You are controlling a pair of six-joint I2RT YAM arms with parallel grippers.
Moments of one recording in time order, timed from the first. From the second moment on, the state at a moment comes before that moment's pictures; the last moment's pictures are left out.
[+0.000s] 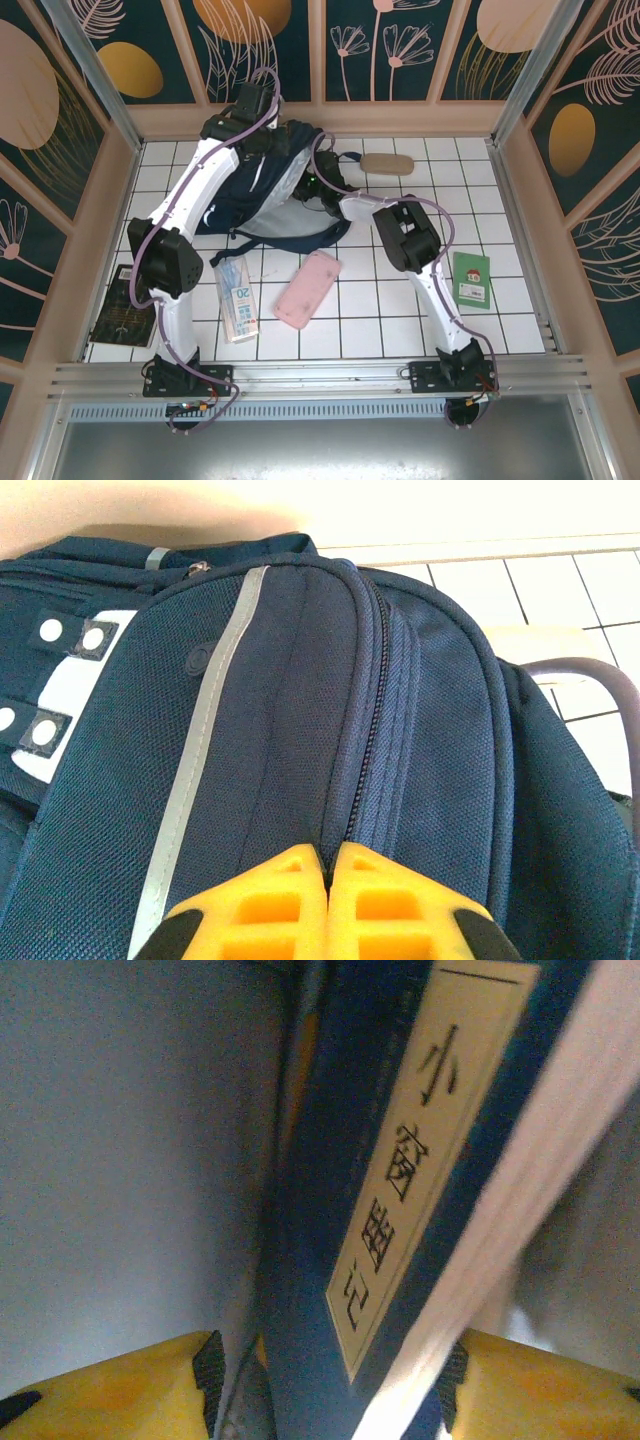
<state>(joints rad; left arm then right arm) -0.40 2.02 2.11 -0.88 0.05 -0.32 0.59 2.46 1.76 0.39 -0.41 1.28</state>
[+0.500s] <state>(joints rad) -0.40 2.17 2.23 -0.86 0.08 -0.36 0.50 1.98 1.30 0.26 -0.34 1.10</state>
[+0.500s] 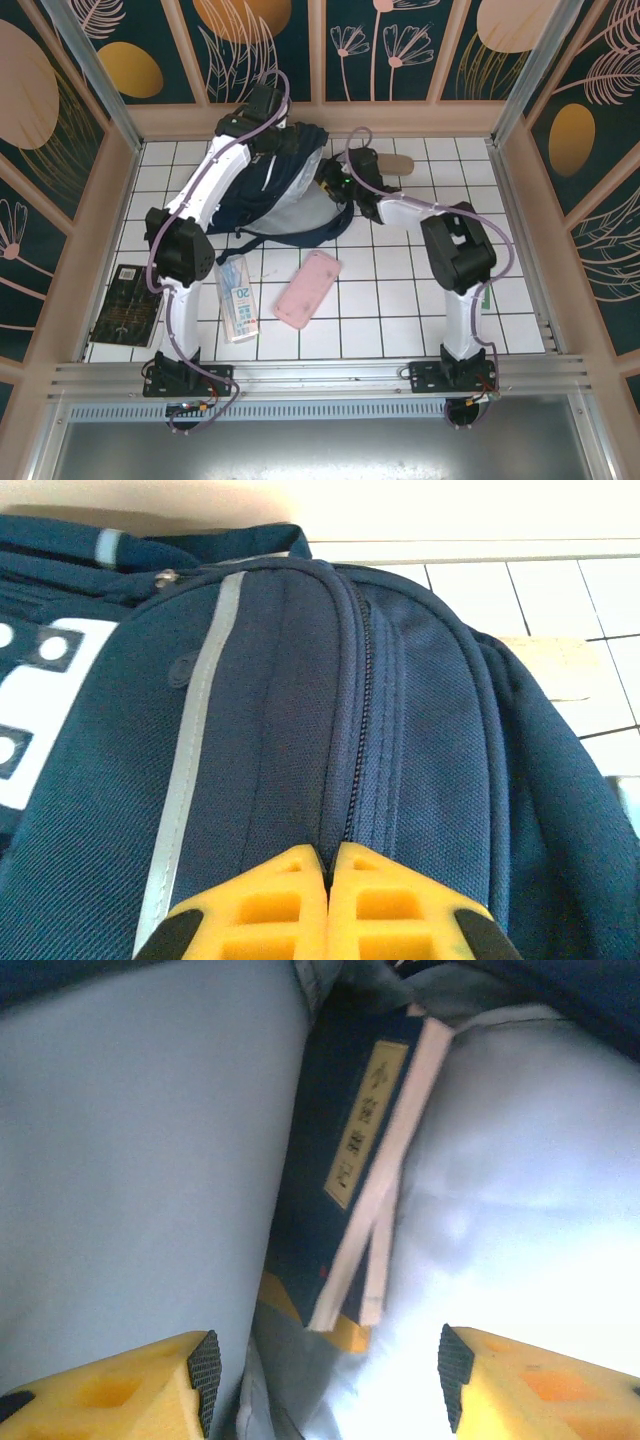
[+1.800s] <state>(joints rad) 0.31 1.25 0.70 -0.60 -0.11 -0.71 0.67 1.80 1.26 0.01 -0.20 0.84</state>
